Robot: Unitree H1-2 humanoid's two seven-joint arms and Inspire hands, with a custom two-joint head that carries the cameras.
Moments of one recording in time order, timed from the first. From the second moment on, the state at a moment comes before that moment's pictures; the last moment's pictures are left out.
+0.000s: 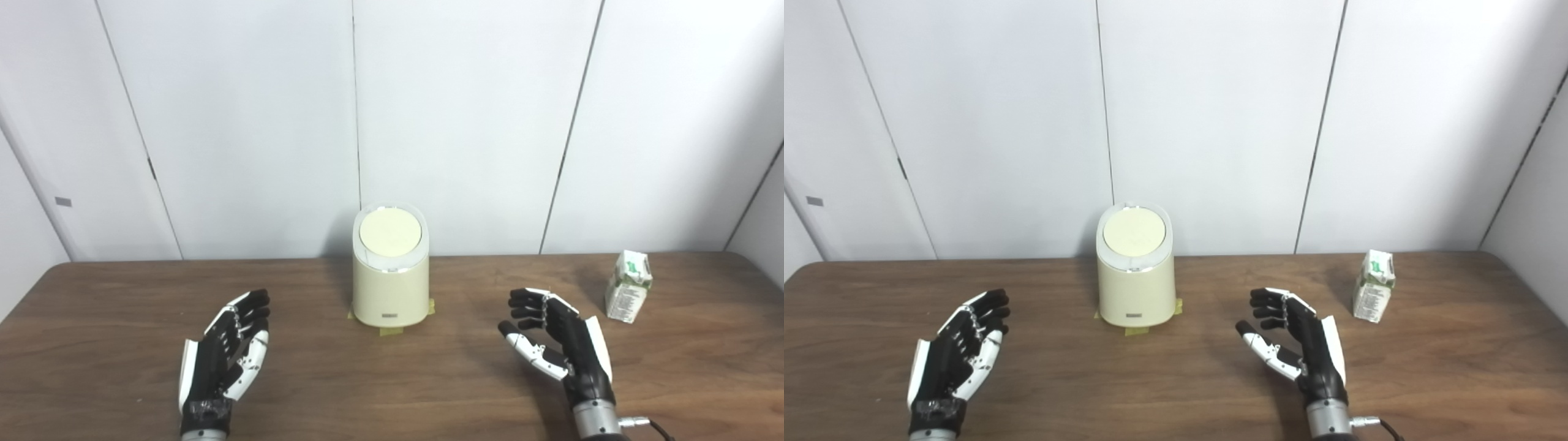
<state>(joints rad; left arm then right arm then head) -0.09 0.07 0.05 0.04 0.12 -0.24 0.12 -0.16 -0.09 -0.02 0.14 -0.21 -0.19 -0.18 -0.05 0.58</state>
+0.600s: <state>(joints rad) -0.09 0.07 0.05 0.04 0.12 -0.23 0.12 -0.16 -0.09 -0.02 0.14 -0.21 -0.19 -0.17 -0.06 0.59</state>
